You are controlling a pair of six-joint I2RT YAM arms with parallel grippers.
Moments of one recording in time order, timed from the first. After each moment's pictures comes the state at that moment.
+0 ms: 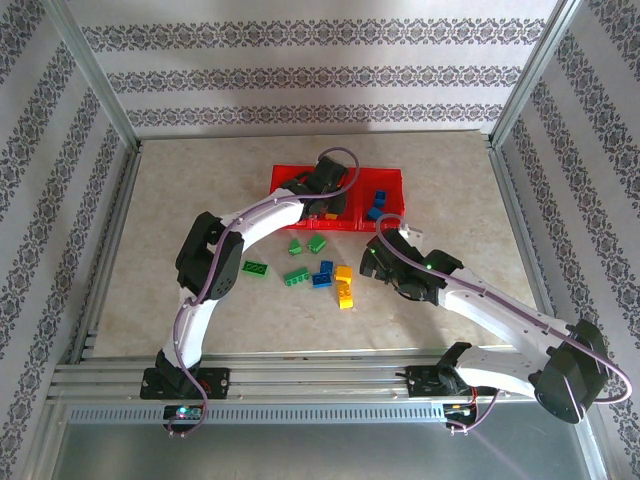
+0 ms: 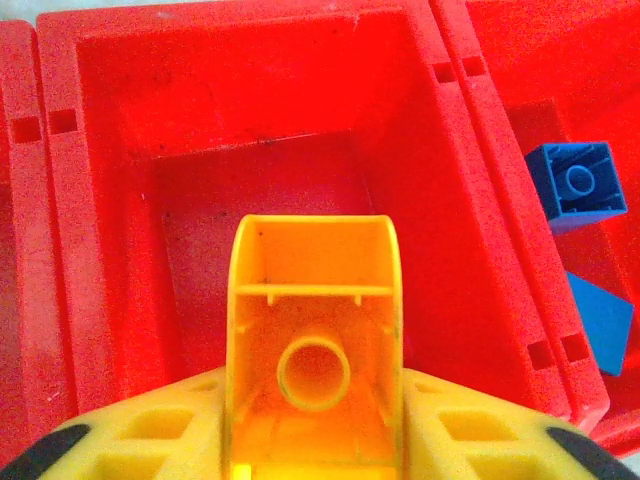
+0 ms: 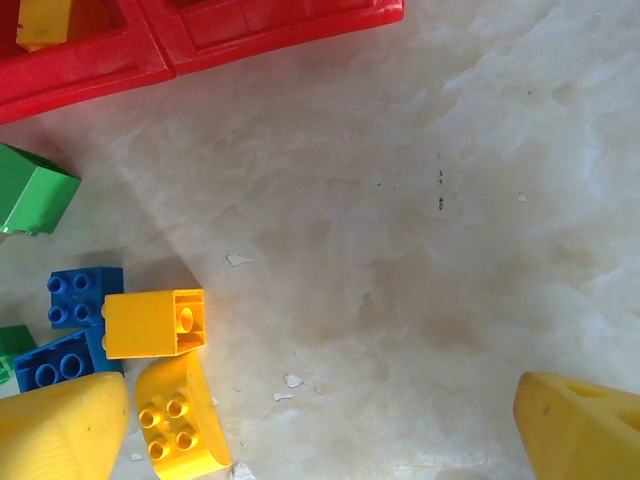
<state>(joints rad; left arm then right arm) -0.63 2.17 1.77 -0.45 -0.14 -0.40 0.72 1.13 0.82 -0.79 0.34 0.94</state>
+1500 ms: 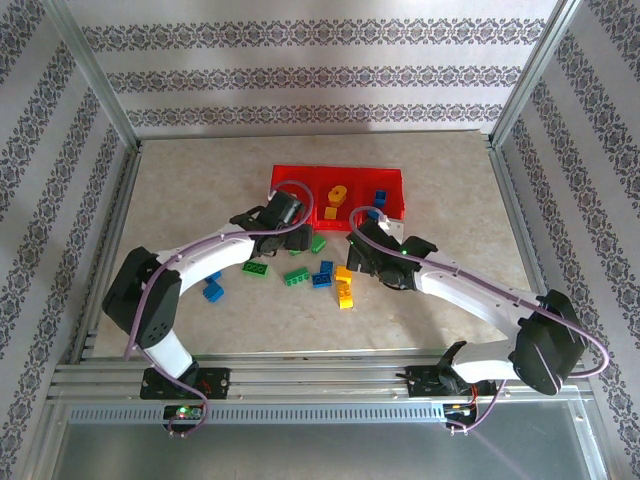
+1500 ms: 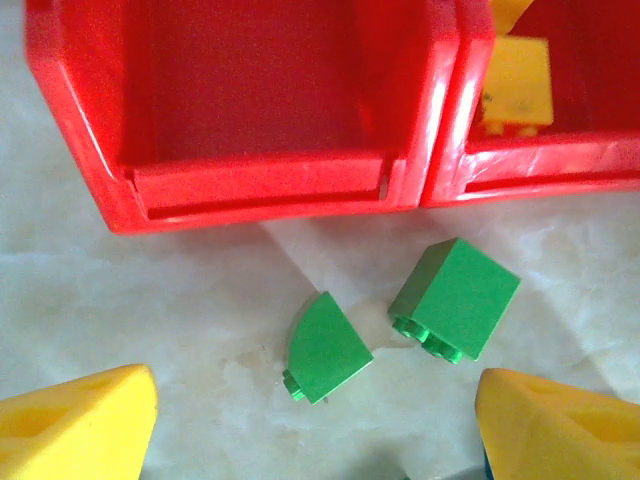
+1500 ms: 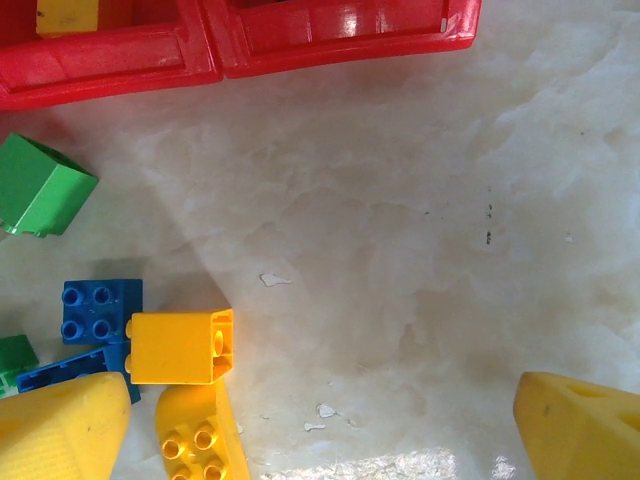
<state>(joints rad) -0.60 1.67 1.12 -0.44 -0.17 -0.48 0.76 1.32 0.94 -0.78 0.37 0.90</state>
